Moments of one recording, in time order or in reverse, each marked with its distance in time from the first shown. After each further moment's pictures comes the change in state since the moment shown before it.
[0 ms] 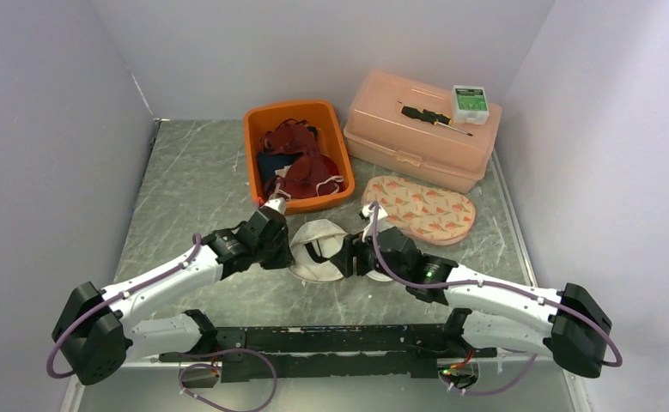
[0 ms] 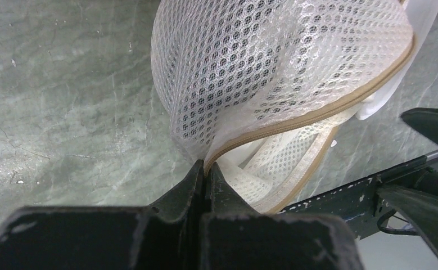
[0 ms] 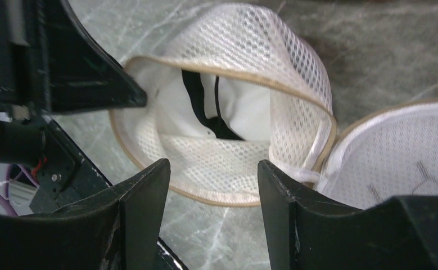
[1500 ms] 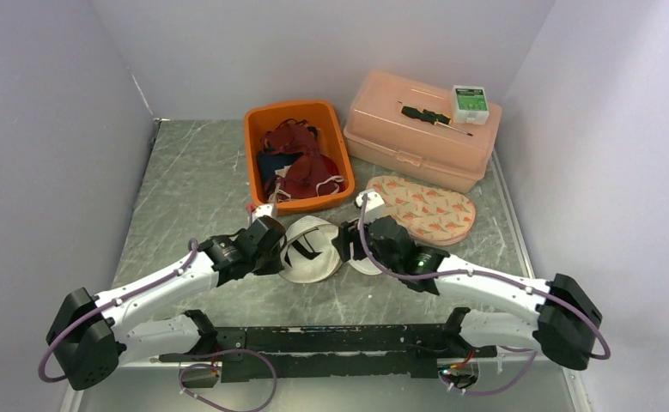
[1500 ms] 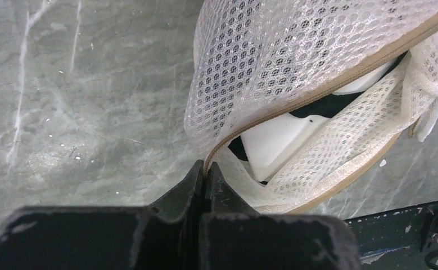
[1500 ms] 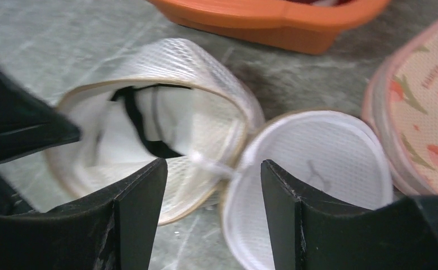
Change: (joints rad) left arm -0.044 -0.043 -0.030 -0.101 -0.184 -0.033; right arm -0.008 0.056 0.090 0.038 0.125 -0.166
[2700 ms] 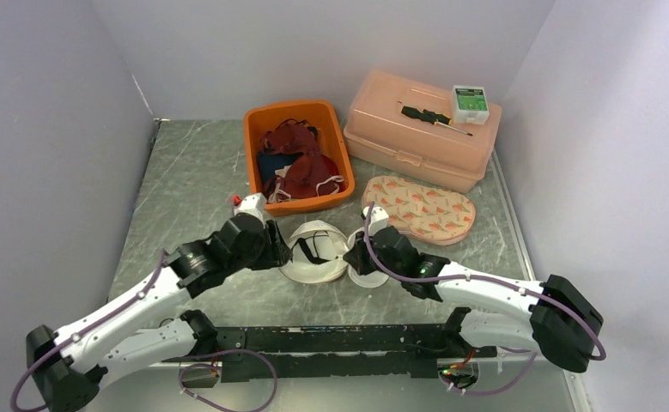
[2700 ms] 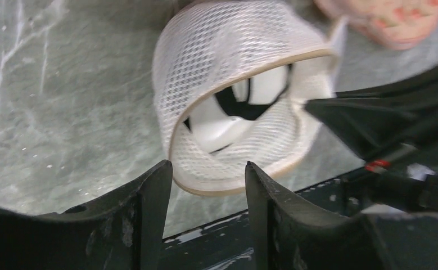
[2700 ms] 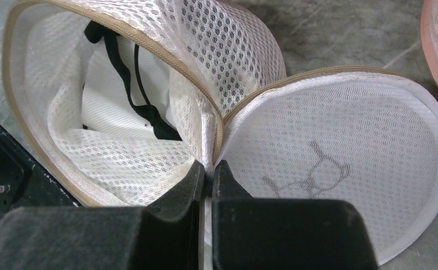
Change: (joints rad) left arm 0.000 -0.180 0.040 -0.021 0.055 0.010; right arm -0.061 0.024 -0.128 0.018 -0.129 0.151
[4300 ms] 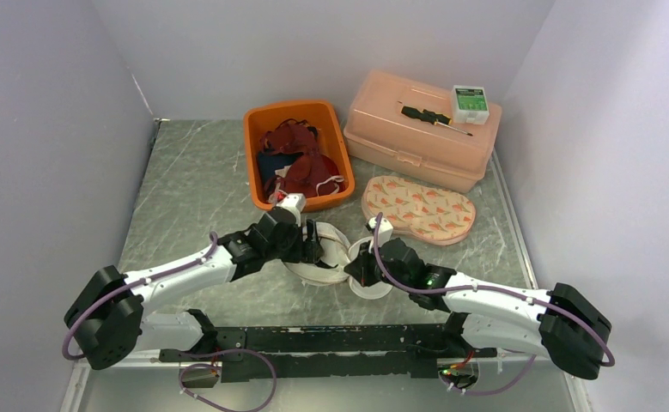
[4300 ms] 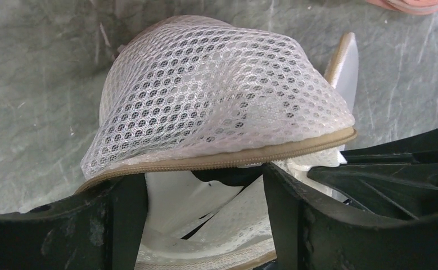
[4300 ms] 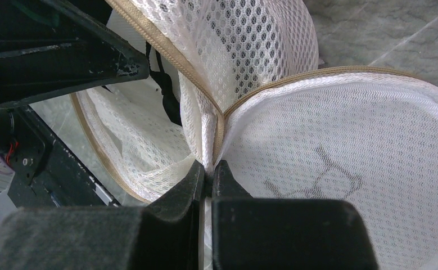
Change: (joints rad) left arm -0.001 0.330 -0.066 0.464 0.133 0.161; right arm 0.039 -0.084 -0.118 0.056 -0.039 0.071
